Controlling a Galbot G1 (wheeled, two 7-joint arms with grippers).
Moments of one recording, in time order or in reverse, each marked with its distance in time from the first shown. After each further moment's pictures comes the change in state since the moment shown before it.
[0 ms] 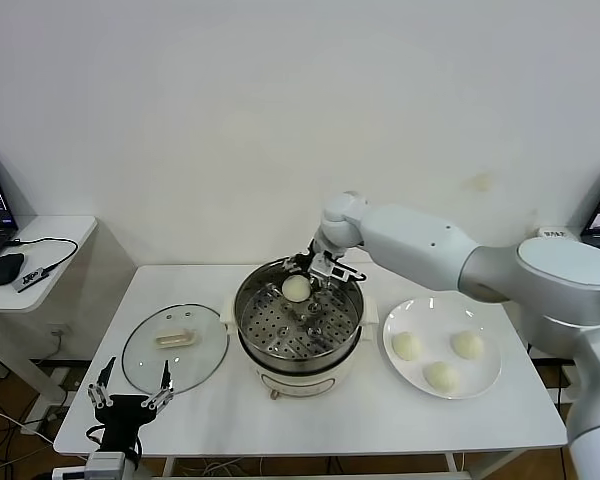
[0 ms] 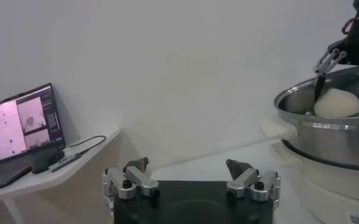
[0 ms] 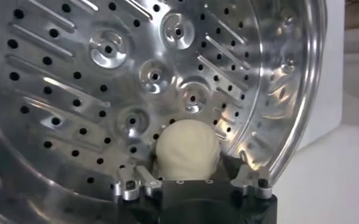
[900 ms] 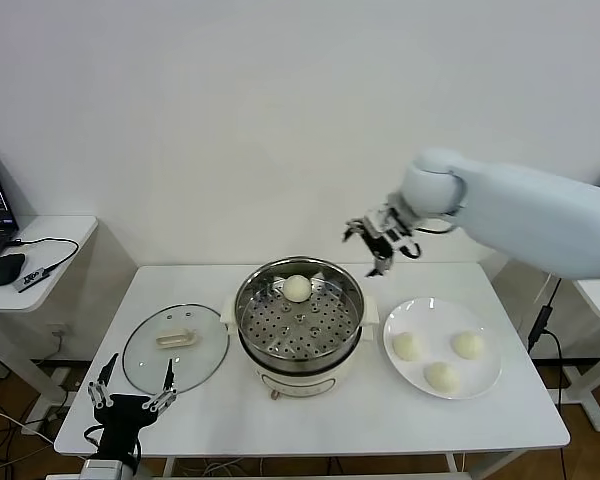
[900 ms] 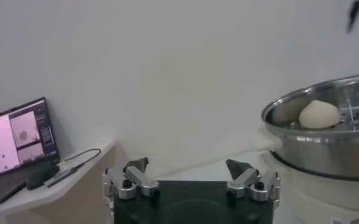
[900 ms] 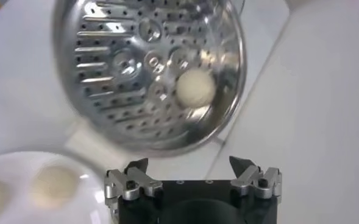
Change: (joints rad) left arm 0.040 0.040 0.003 -0.063 0.000 -0.008 0.011; right arm 0.152 -0.575 0.011 0.510 0.347 -0.599 -0.131
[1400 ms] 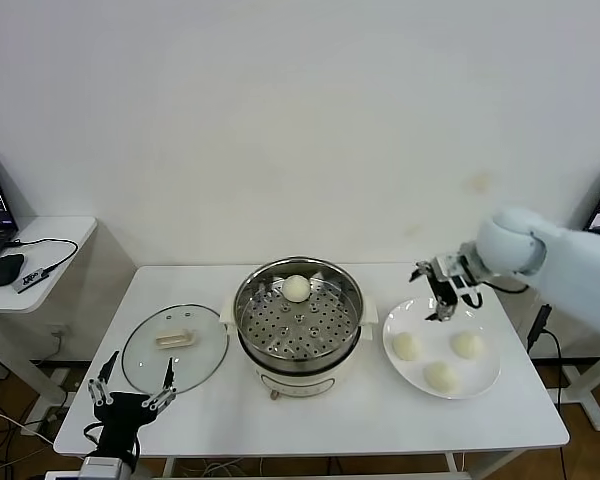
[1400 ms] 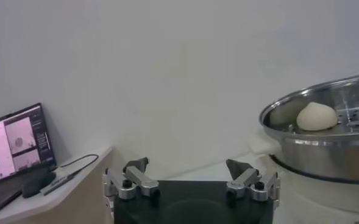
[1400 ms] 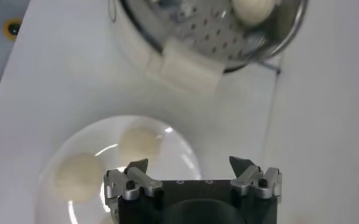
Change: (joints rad) left arm -0.003 0.005 -0.012 0.009 0.005 0.007 0.009; right arm -0.338 -0.156 0.216 0.014 -0.137 -0.071 0.006
